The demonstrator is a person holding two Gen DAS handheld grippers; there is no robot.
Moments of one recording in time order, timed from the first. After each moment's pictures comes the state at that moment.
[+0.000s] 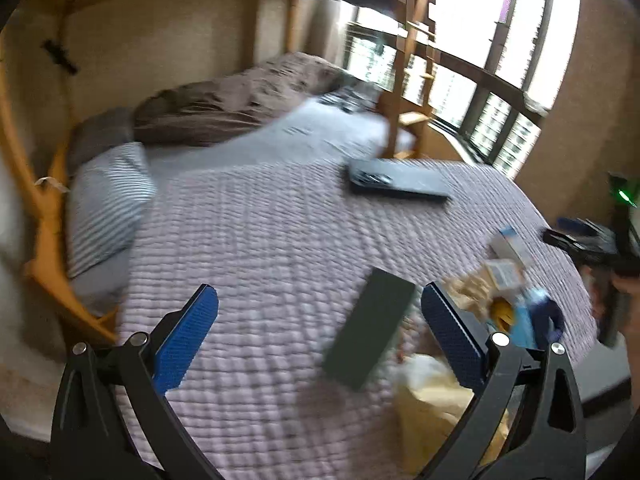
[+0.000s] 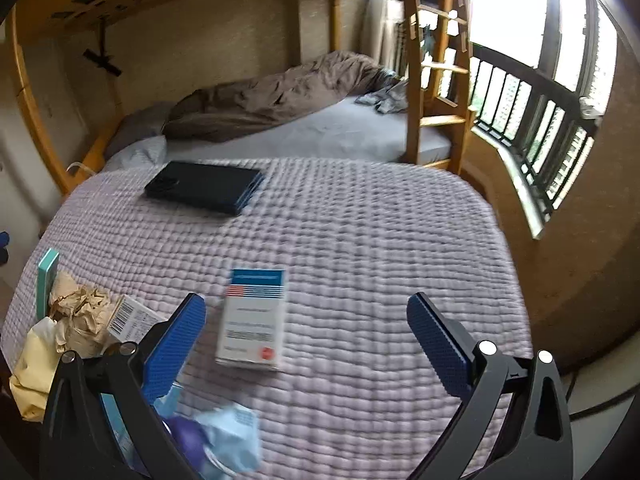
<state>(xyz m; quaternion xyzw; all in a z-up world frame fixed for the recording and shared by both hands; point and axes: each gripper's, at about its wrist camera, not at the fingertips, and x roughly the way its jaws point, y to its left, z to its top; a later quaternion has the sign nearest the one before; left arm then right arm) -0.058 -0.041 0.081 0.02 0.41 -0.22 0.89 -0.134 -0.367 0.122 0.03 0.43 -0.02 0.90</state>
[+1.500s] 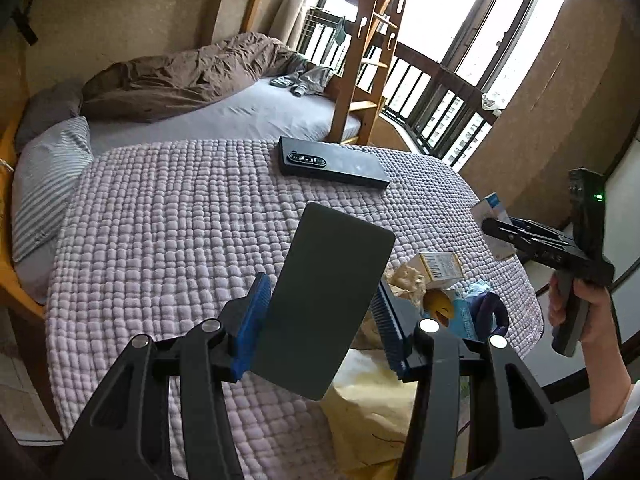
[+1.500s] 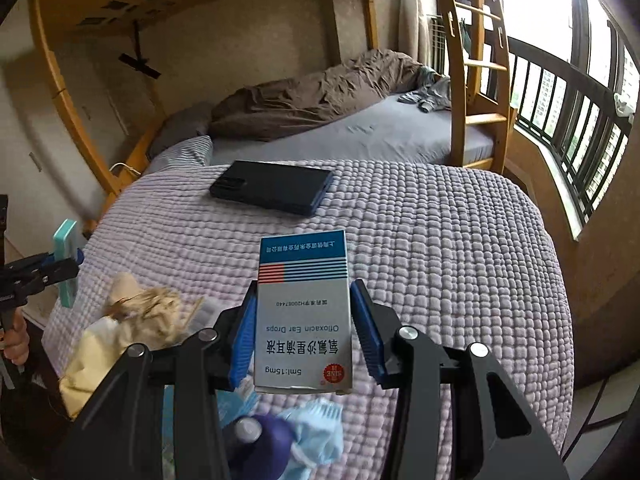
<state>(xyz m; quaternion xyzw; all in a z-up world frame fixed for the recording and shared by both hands) -0.068 -0.051 0.090 -0.04 0.43 -0.29 0.85 -0.145 -0.338 0.145 0.07 0.43 0.06 0.90</state>
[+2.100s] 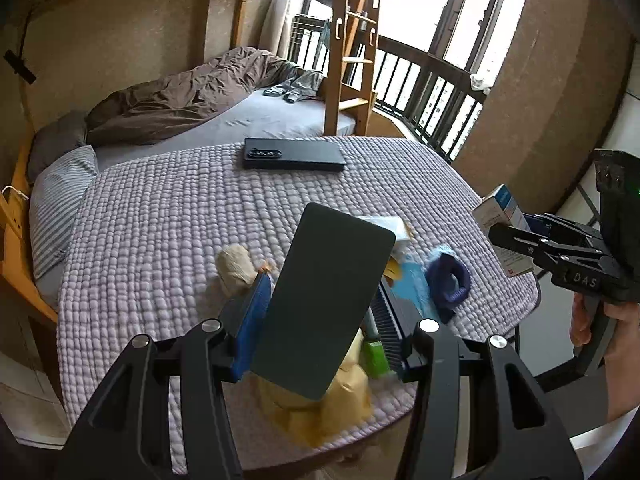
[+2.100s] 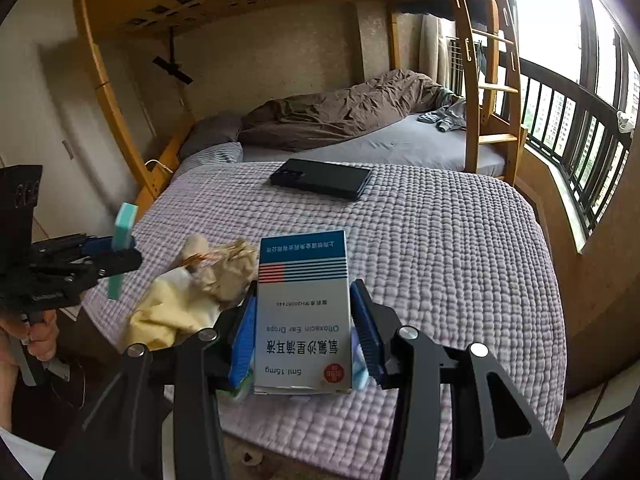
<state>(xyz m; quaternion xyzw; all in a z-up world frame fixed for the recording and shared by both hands) -0.145 -0.096 0.112 0.02 0.41 -0.29 0.87 -0.240 -0.305 0.184 0.05 0.41 0.09 0.91</state>
